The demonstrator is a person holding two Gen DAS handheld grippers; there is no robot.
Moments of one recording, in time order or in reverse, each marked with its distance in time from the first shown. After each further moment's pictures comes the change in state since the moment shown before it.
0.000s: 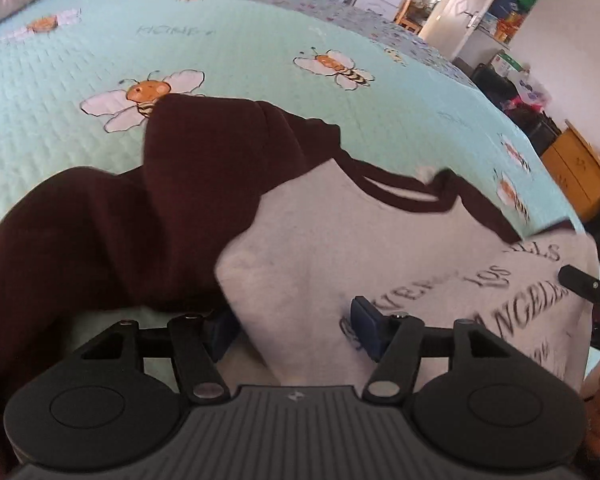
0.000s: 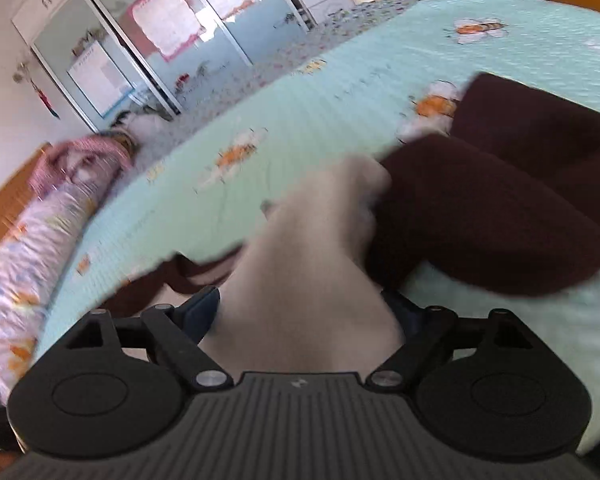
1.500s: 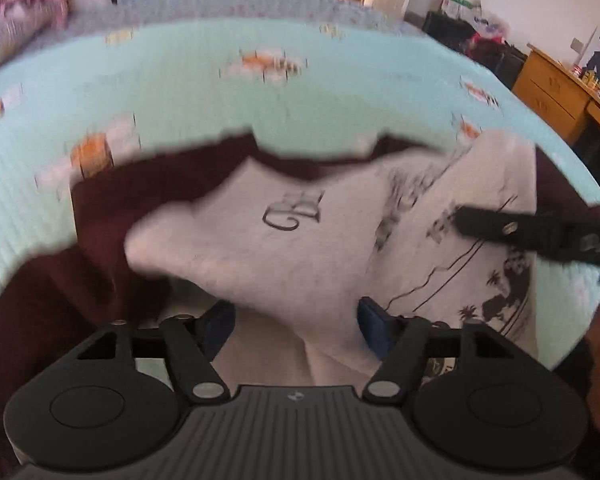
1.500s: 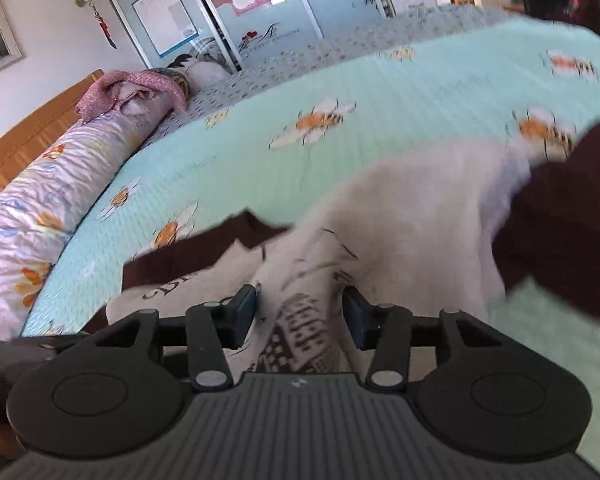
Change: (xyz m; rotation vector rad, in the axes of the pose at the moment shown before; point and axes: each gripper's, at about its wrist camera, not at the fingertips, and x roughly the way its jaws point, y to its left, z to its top) left arm 0.006 -0.055 0.005 0.230 0.064 0.010; right arm 0.017 0.061 0.001 -0.212 0.089 0.111
